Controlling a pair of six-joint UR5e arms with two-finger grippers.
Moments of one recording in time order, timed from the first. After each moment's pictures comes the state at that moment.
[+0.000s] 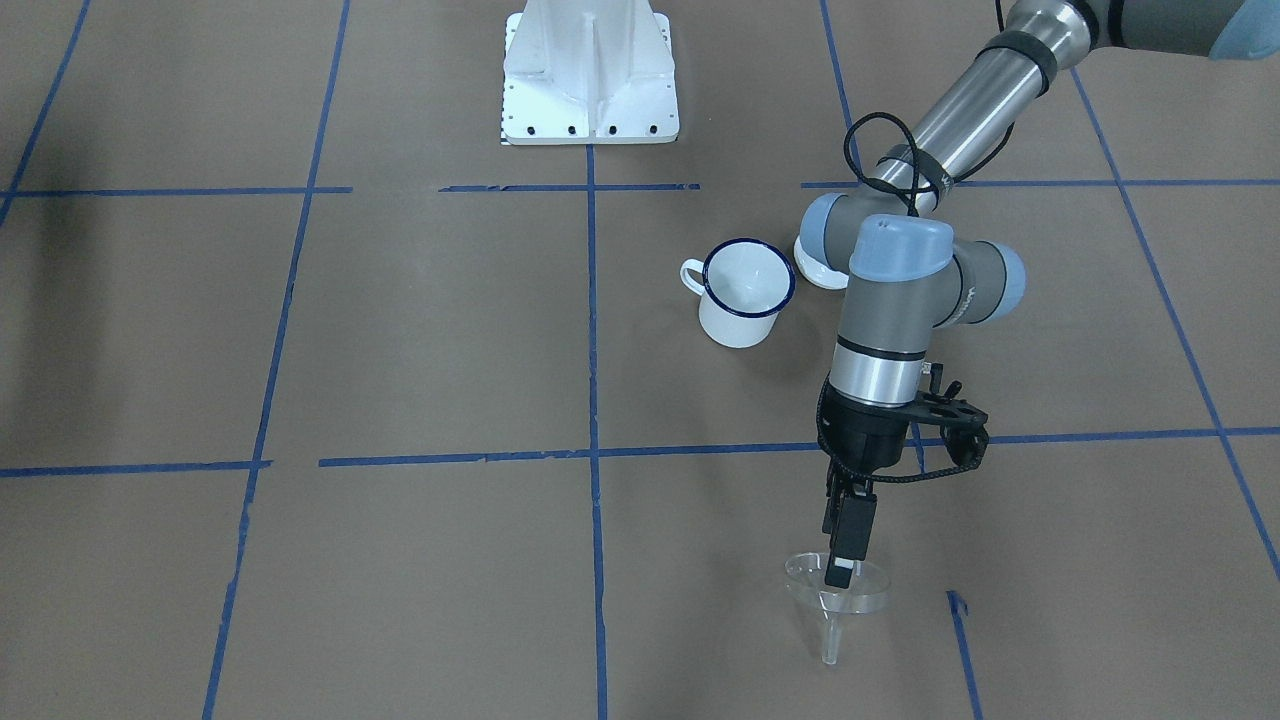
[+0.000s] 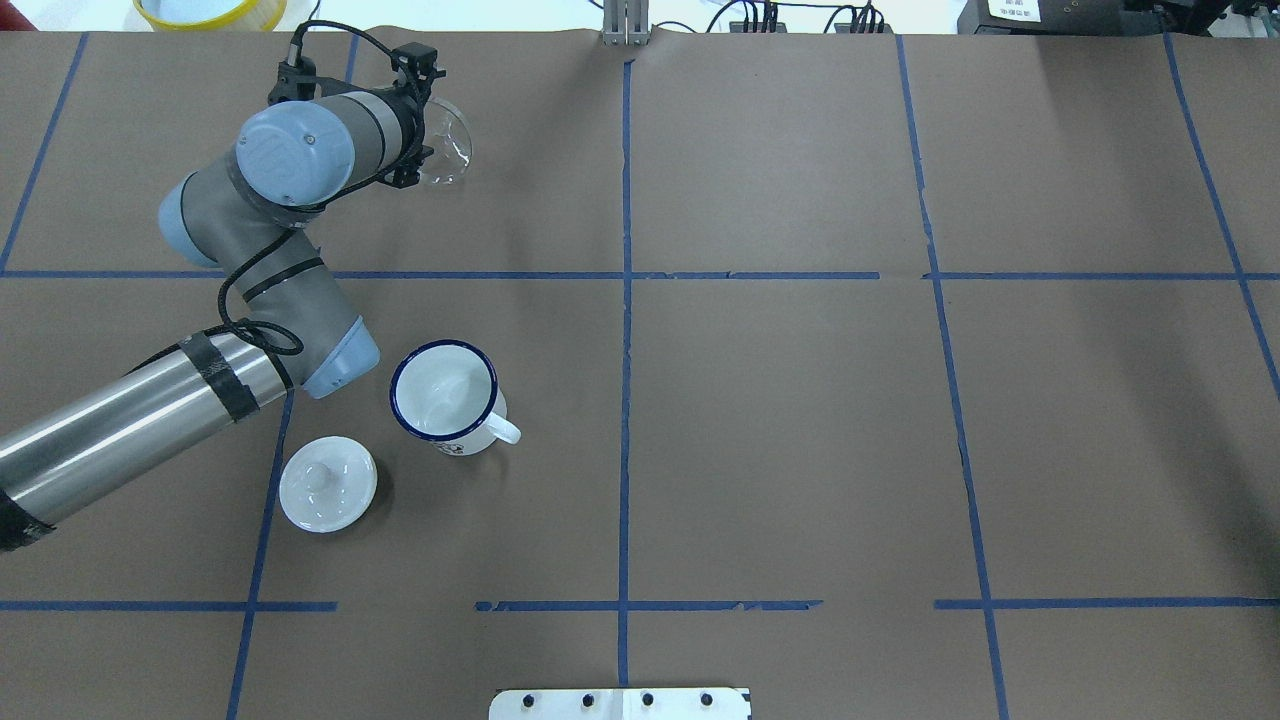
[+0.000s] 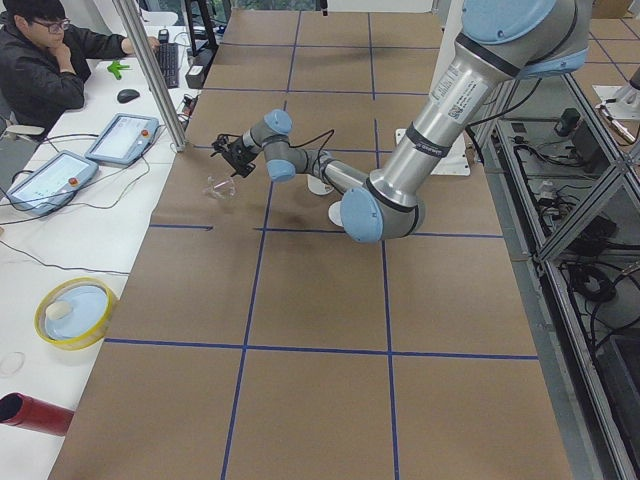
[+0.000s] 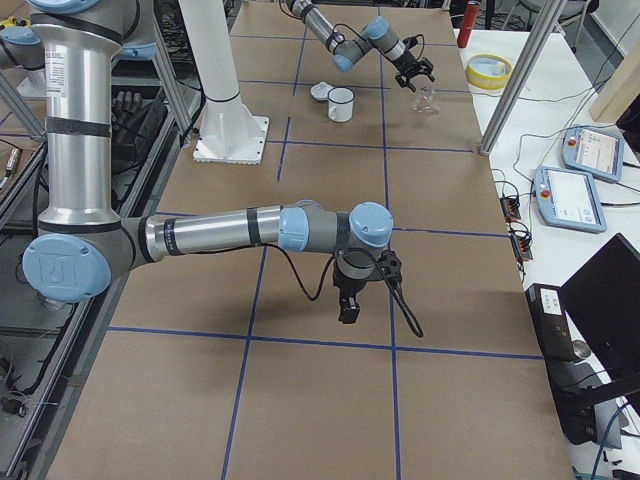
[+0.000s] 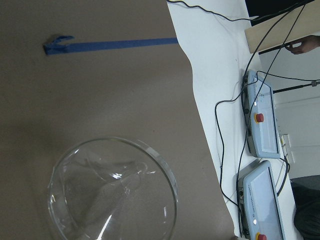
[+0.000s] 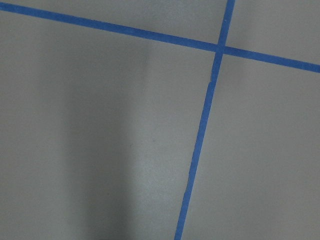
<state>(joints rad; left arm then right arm) -0.77 -2.27 -1.17 -2.44 -1.43 -2.32 1.45 -1.63 1.79 -1.79 2.31 -0.13</state>
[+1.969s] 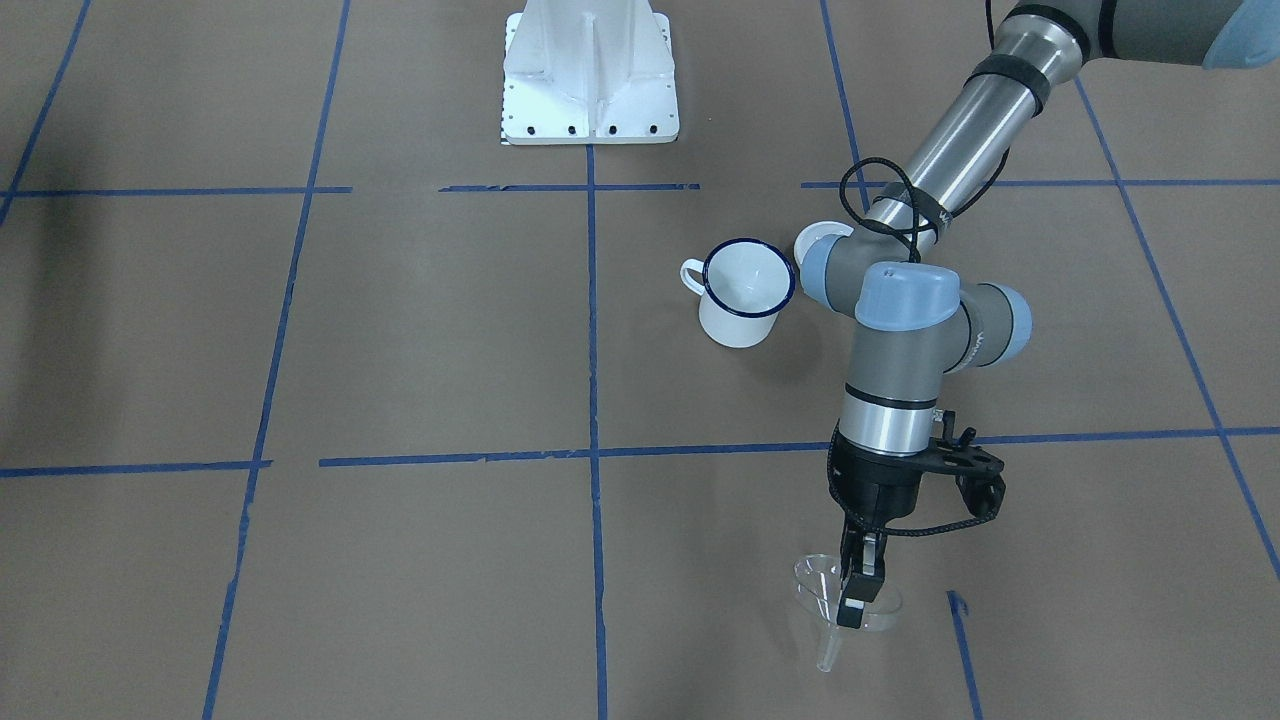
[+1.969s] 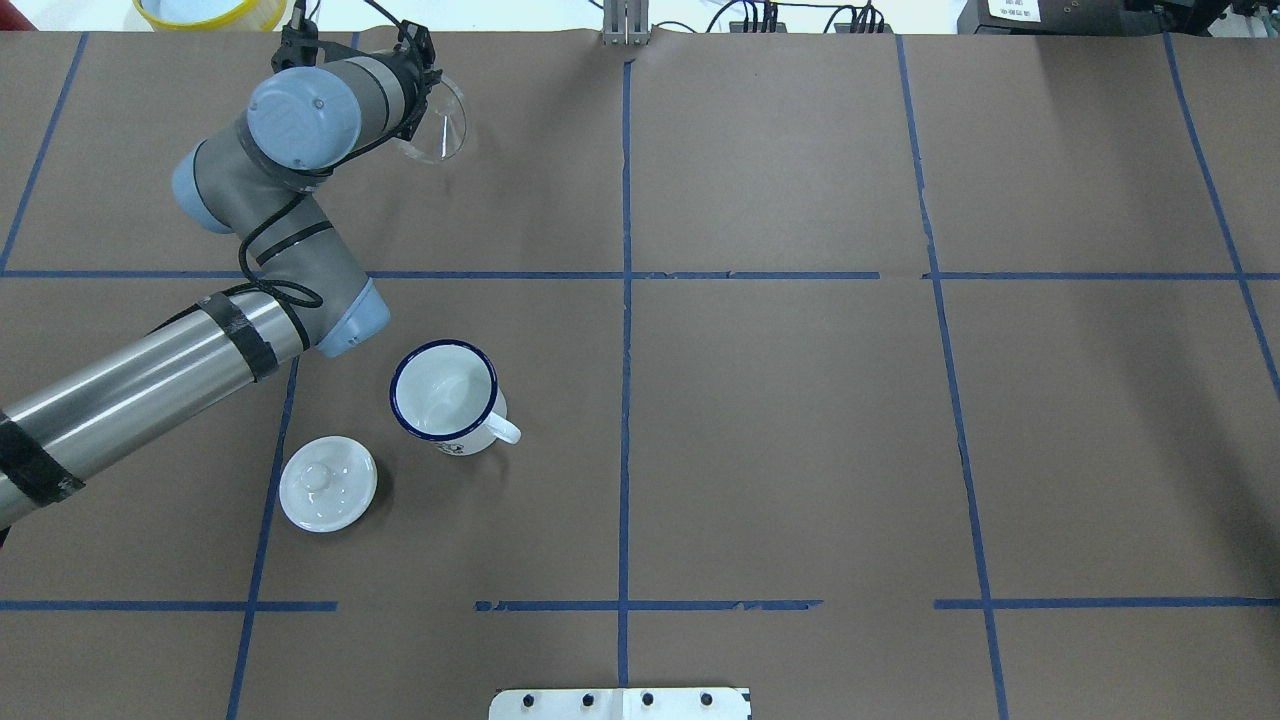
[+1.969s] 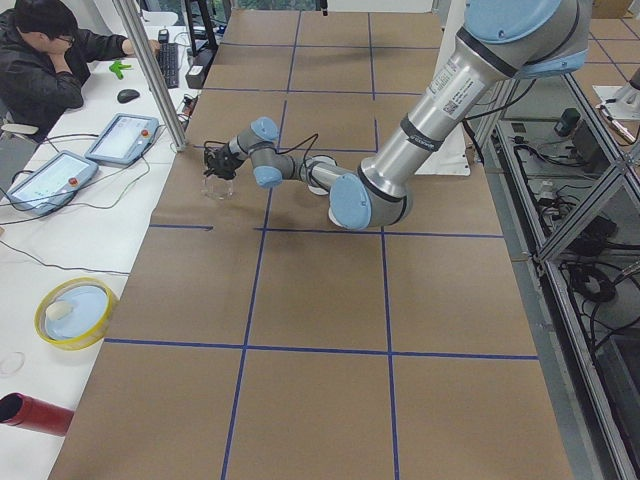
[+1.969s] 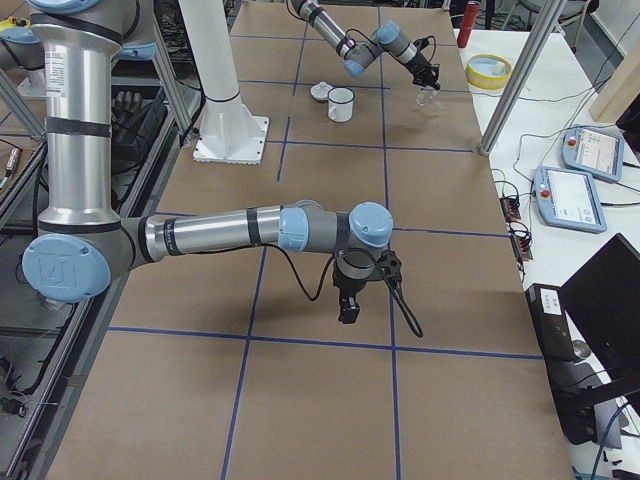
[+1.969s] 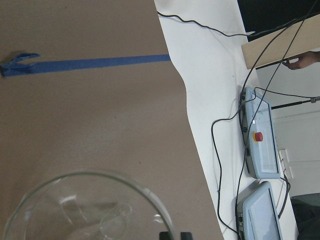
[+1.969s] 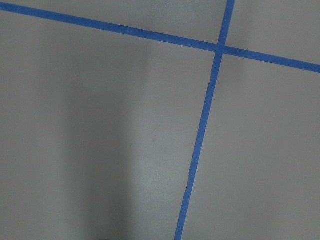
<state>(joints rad) -0.82 -2.34 -1.08 -2.50 -1.42 -2.25 1.45 -1.63 1.79 -1.79 2.31 -0.13</state>
